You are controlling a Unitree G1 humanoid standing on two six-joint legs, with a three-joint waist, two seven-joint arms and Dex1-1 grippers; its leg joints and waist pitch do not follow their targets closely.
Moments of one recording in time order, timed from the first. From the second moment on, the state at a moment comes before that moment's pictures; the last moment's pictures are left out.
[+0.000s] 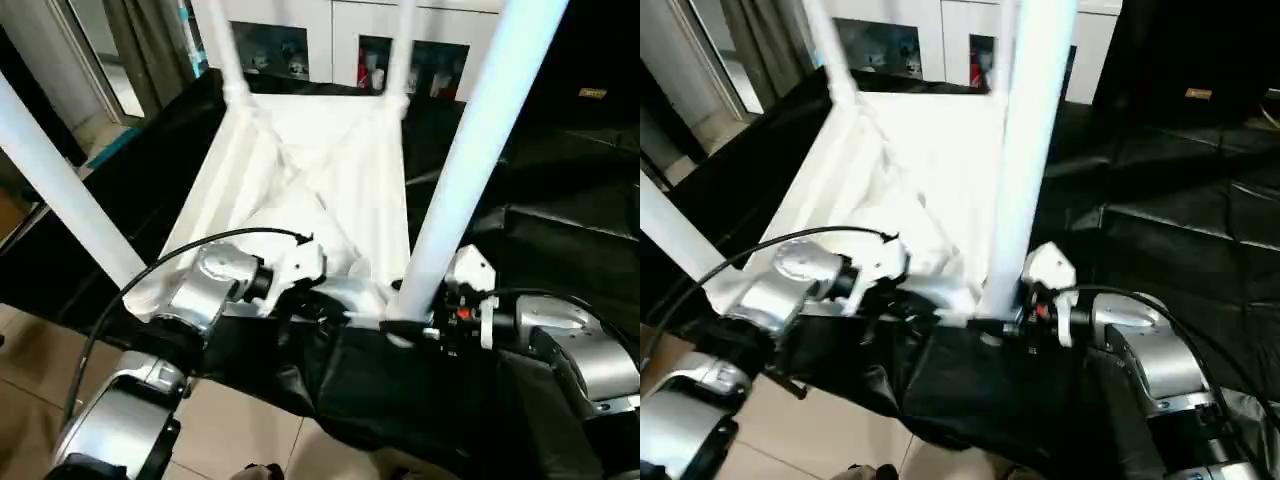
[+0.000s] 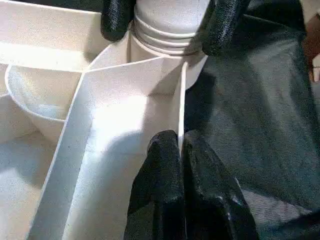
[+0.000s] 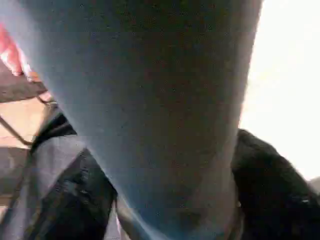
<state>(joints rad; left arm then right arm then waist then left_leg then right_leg) -0.70 0.27 -0.29 0.73 0.04 -0.05 -1.43 -0.28 -0.51 0.13 0.14 0.26 0.30 1.15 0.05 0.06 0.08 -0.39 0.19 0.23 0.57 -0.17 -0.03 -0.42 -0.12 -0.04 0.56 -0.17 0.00</state>
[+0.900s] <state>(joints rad) -0.78 0.07 -0.24 0.88 0.11 0.02 -0.89 -0.36 -0.14 -0.07 0.32 0.14 0.27 0.38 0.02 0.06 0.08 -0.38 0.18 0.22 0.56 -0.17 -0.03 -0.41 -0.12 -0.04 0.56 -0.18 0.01</state>
